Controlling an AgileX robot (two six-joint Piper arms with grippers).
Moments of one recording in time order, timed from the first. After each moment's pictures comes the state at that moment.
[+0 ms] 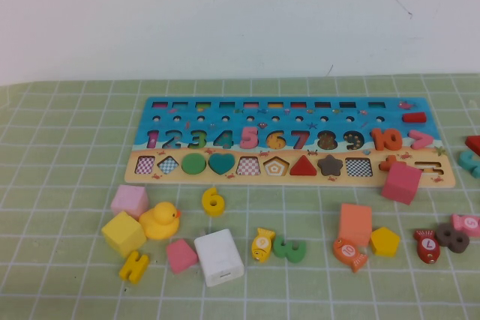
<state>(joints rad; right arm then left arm) -0.05 -0.02 0.02 0.07 0.42 -0.02 -0.08 -0.01 0.02 0.00 -0.36 -0.01</state>
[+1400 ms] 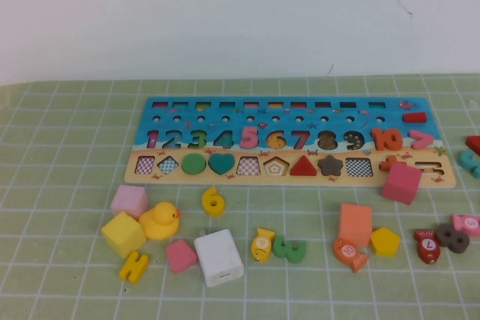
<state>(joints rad) -0.05 -0.02 0.02 0.07 0.42 -0.02 -0.08 0.87 -1.15 -0.13 0.65 -0.04</state>
